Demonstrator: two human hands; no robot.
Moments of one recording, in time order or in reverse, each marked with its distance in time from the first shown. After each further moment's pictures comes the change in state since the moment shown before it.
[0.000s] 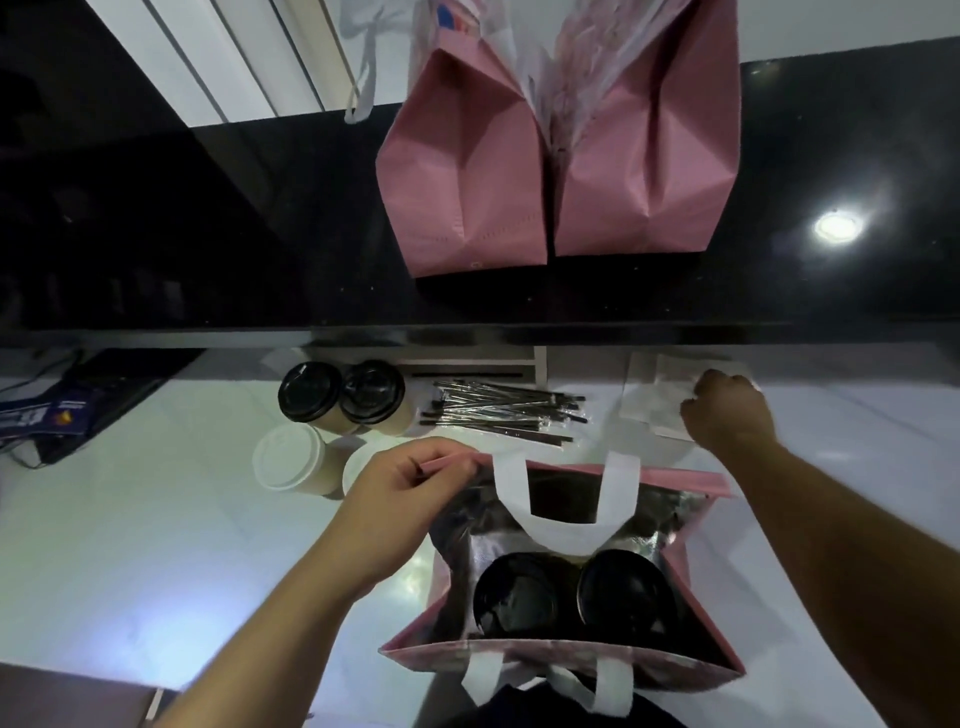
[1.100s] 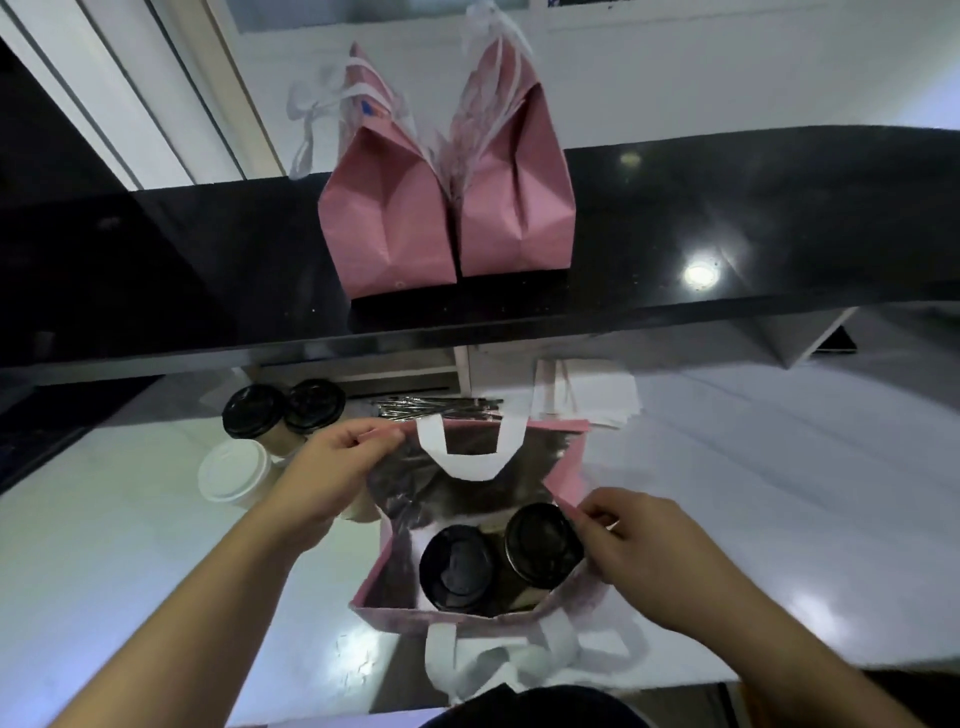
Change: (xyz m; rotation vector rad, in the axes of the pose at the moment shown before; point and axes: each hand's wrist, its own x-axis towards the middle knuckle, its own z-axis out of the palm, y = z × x) left_hand -0.011 0.005 -0.006 -0.036 -0.011 -0.071; right_hand -0.299 0.002 -0.095 0.336 -0.179 -0.290
